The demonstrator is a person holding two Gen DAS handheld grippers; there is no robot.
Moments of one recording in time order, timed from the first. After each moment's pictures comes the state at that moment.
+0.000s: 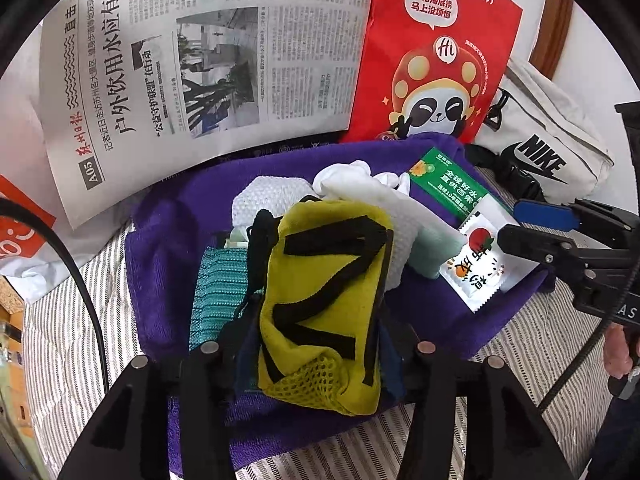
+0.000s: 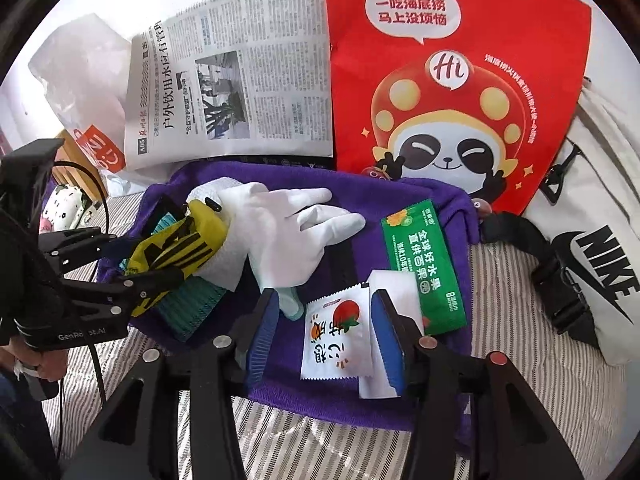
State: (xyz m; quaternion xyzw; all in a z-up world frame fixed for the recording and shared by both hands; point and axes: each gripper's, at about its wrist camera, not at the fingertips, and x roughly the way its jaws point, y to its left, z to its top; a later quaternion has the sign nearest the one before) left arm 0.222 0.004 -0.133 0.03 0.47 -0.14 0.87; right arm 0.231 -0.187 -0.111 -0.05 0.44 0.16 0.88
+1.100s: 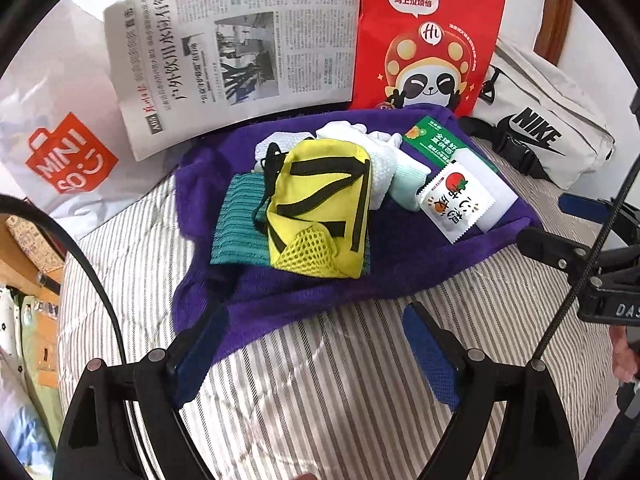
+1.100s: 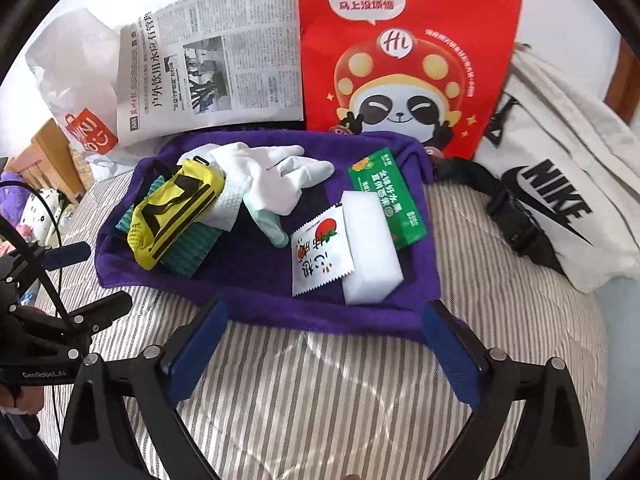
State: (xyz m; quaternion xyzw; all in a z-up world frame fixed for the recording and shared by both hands) left arm 0.147 0.005 -0.108 0.05 0.50 -0.07 0.86; right arm 0.170 -0.196 -0.101 -0.04 0.48 0.09 0.87
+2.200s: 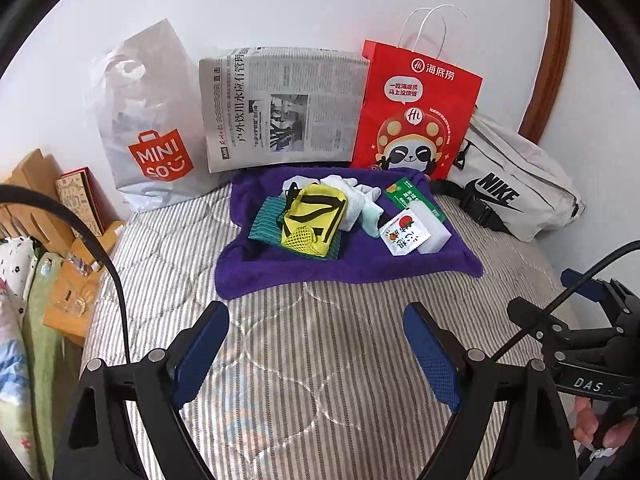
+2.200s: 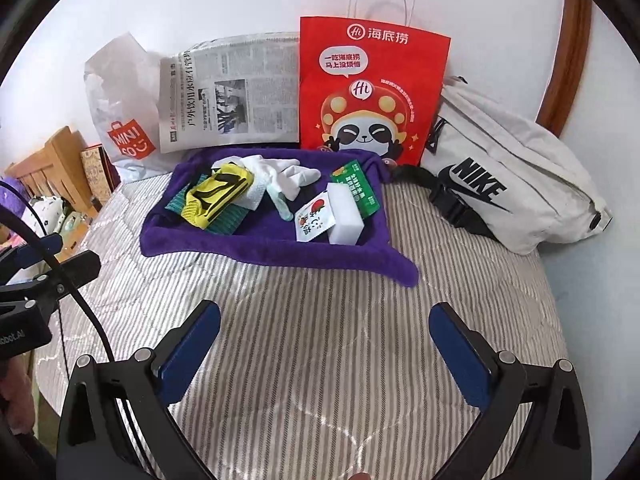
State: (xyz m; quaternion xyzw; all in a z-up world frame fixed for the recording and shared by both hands) left arm 0.029 0.002 -0.018 -0.03 0.42 -0.02 0.91; right arm 0.046 -0.208 -0.033 -0.04 0.43 0.06 0.90
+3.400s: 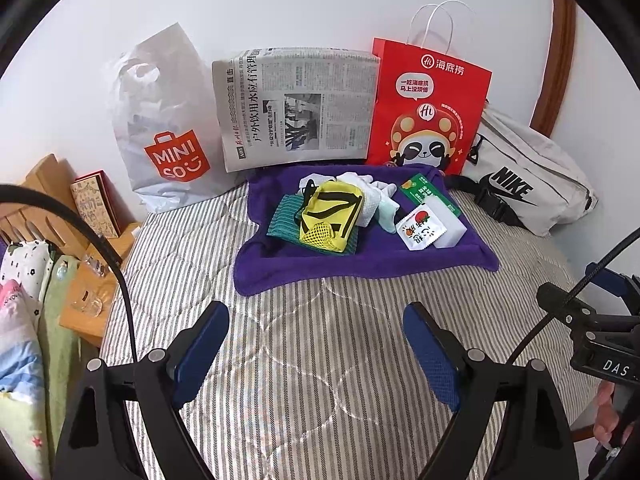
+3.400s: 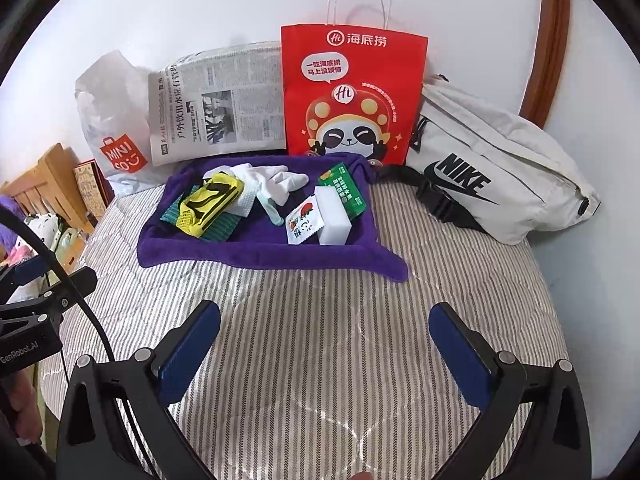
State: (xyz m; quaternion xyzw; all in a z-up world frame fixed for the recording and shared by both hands) left arm 0.023 0.002 -0.018 -0.01 0.42 0.00 0.91; right arm 0.041 -0.217 -0.025 -0.03 0.43 0.03 0.90
